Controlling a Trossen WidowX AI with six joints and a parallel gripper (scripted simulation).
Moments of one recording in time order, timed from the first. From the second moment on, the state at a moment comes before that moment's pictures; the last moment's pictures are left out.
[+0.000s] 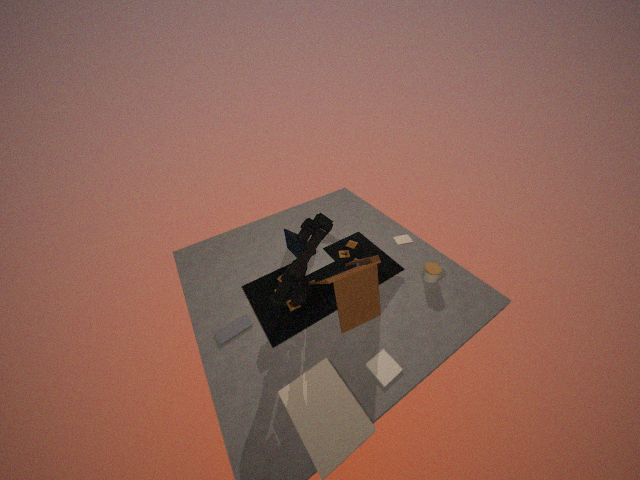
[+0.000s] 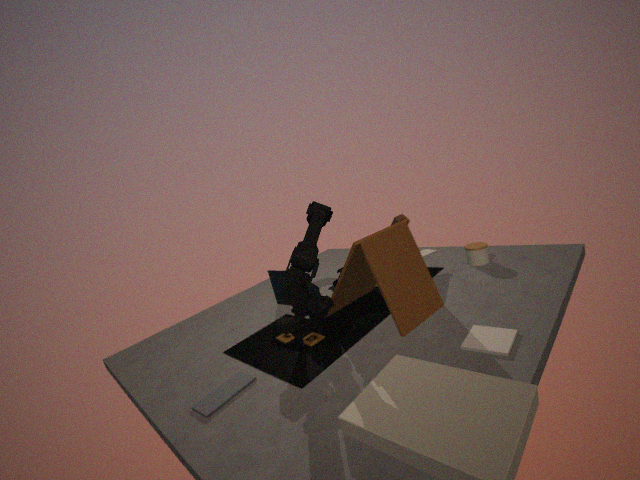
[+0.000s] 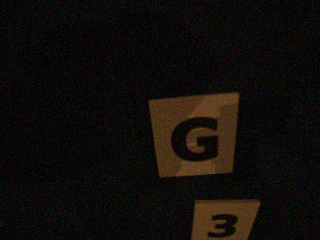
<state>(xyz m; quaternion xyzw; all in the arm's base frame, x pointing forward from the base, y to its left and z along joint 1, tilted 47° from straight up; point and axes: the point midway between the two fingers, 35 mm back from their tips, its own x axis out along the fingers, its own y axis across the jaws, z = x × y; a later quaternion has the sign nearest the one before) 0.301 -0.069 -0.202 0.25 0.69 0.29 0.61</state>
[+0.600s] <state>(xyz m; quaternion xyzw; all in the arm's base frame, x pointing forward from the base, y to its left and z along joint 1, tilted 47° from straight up) 0.300 -0.068 -0.202 0.25 0.69 0.29 0.61</state>
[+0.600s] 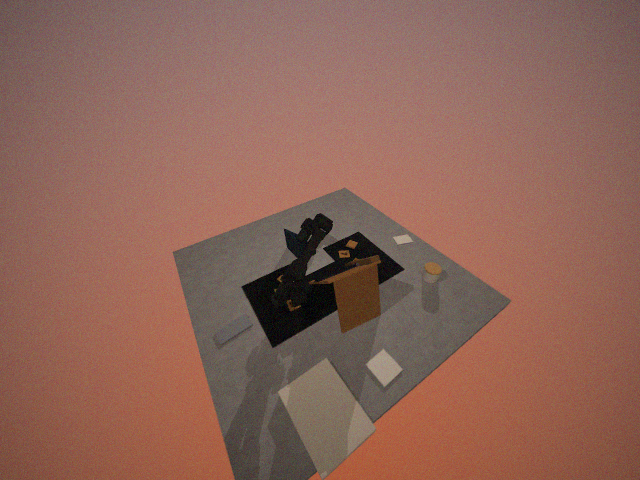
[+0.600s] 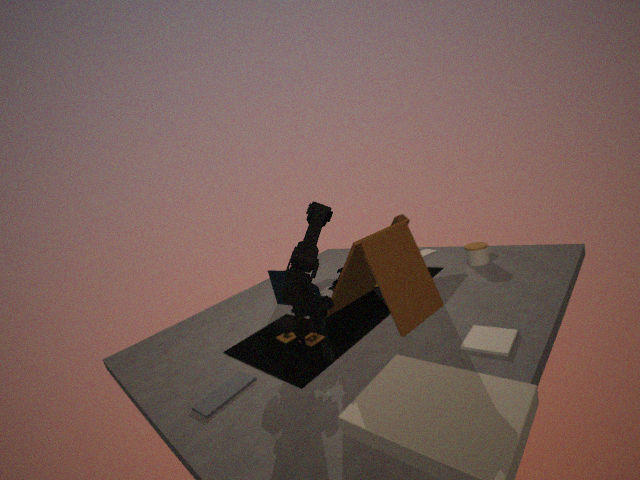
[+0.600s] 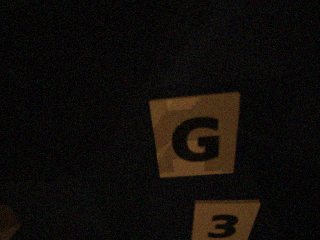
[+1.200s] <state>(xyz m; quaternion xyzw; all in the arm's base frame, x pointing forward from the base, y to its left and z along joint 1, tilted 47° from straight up) 0.302 -0.075 -0.196 0.25 0.69 0.29 0.61</state>
